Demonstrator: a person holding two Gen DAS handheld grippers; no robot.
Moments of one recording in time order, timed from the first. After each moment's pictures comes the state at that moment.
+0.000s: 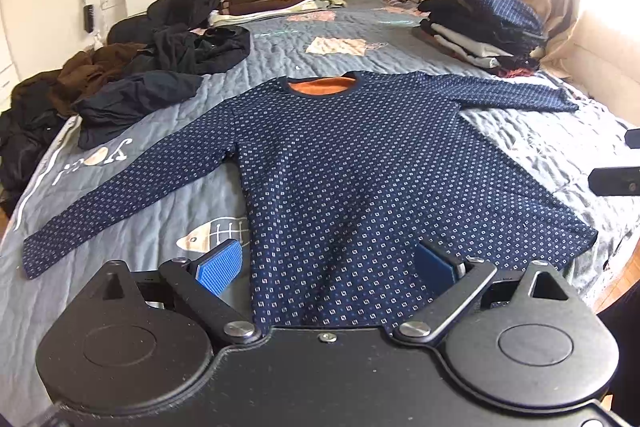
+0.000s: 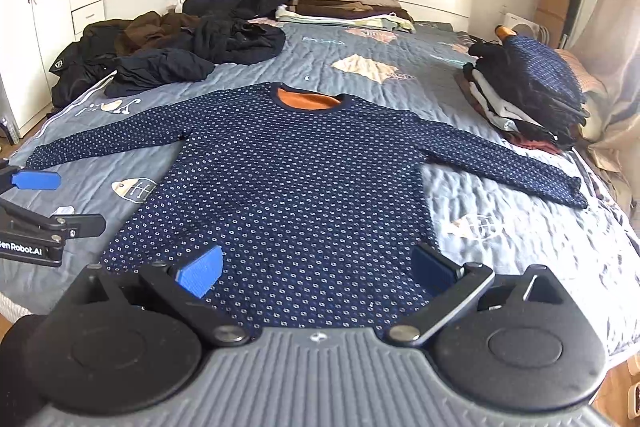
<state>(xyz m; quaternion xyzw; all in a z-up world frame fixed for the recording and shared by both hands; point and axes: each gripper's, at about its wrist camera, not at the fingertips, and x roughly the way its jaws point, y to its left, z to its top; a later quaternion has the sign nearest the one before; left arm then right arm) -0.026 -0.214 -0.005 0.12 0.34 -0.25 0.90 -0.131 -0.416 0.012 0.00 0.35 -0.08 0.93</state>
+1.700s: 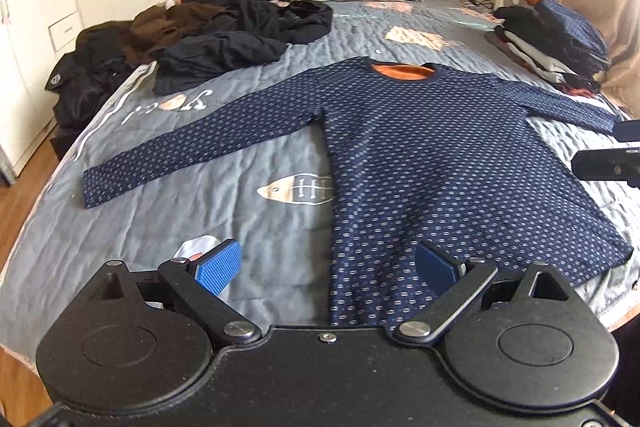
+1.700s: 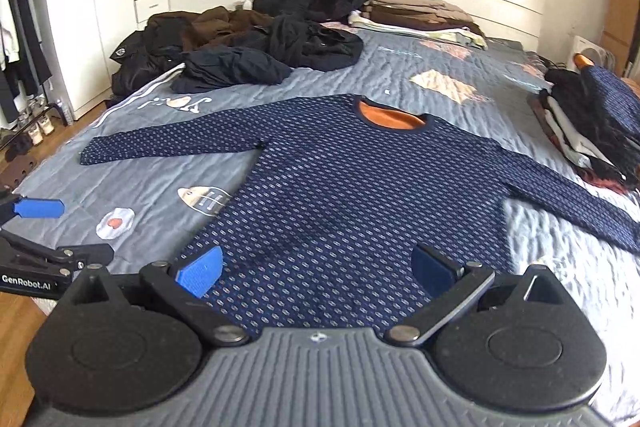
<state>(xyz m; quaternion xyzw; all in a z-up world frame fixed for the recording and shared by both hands) -0.018 -0.139 -0.006 0.07 0.37 -0.16 0.91 -0.074 -0.357 0.016 -0.02 0.35 0.03 0.94</state>
